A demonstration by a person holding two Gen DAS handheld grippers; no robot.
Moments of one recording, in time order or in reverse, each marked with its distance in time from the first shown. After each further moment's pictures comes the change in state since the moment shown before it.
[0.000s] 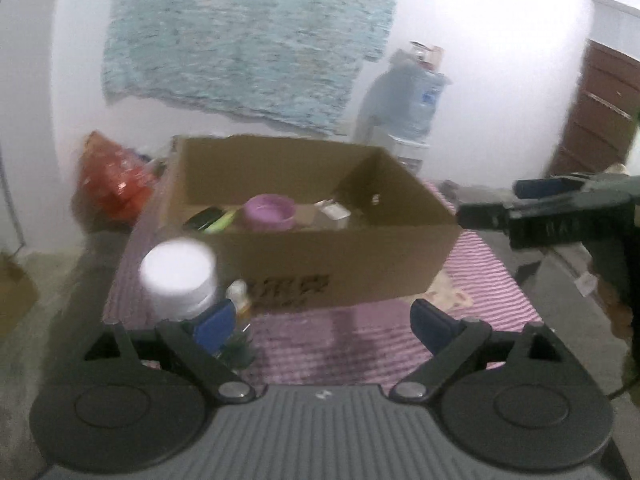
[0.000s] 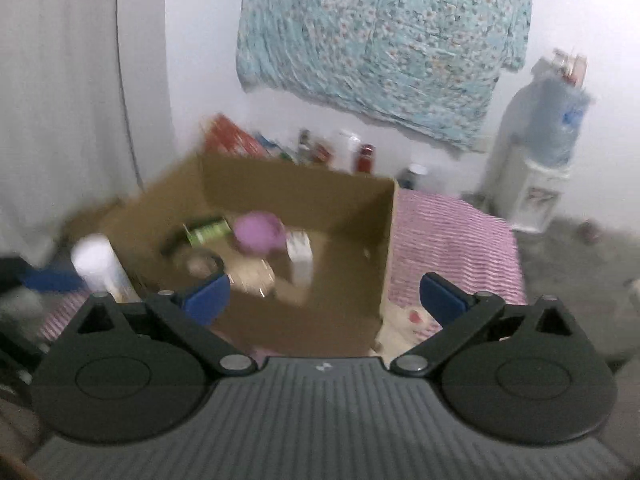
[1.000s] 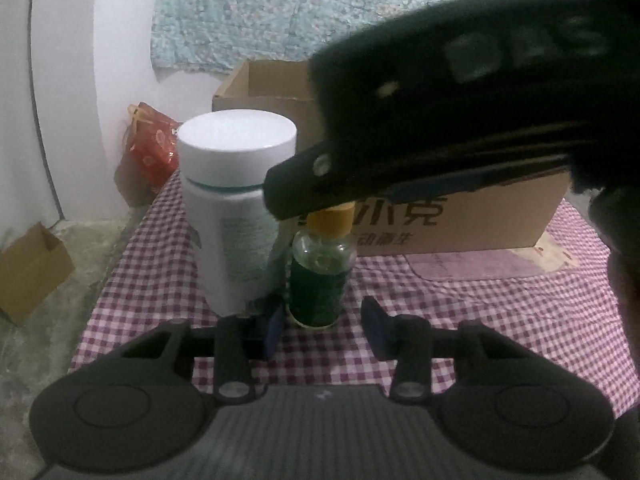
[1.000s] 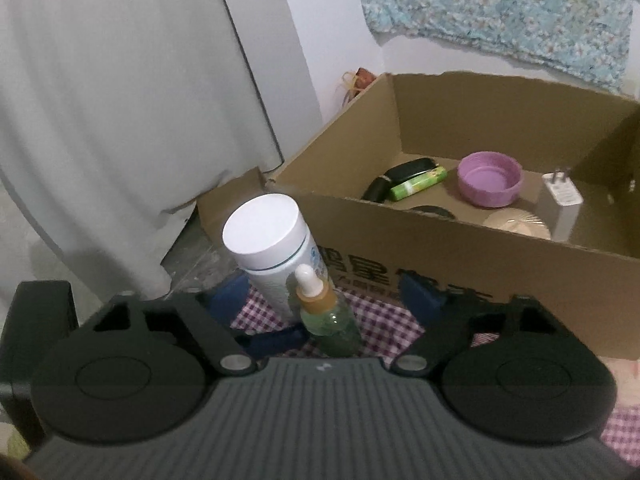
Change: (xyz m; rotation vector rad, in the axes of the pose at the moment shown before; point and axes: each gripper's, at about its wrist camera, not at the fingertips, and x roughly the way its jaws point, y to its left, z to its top) left arm 0.071 0.048 -0.049 -0.014 0.023 0.151; right arm 0.113 0.142 -0.007 0.121 0.099 0.515
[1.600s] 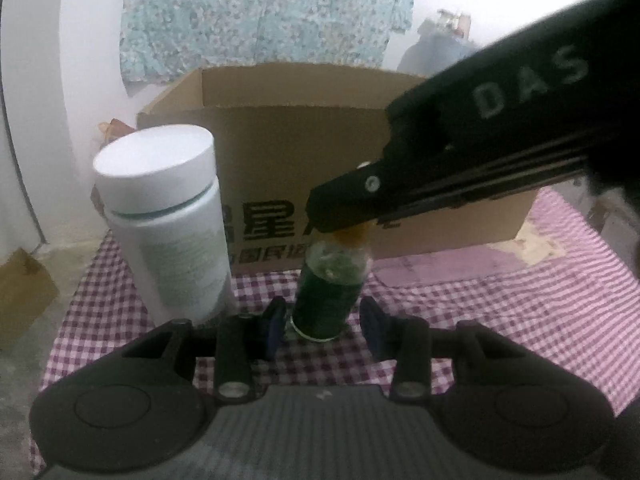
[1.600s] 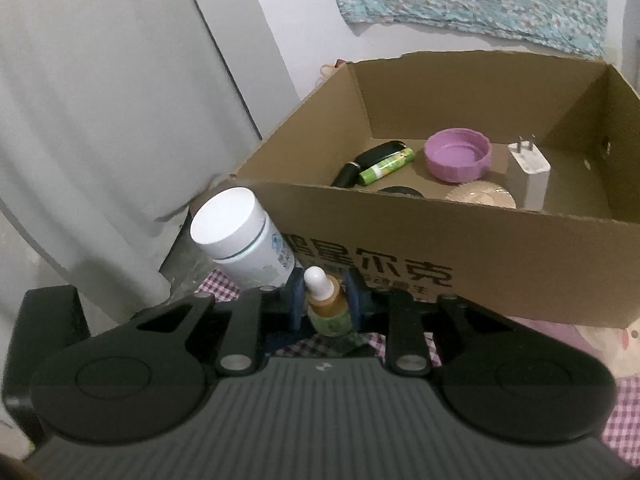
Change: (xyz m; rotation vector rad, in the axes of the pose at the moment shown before) left arm 0.016 -0.026 0.005 0.089 0.003 -0.029; right arm -0.023 -0.032 -0.010 0.109 0.002 -0.014
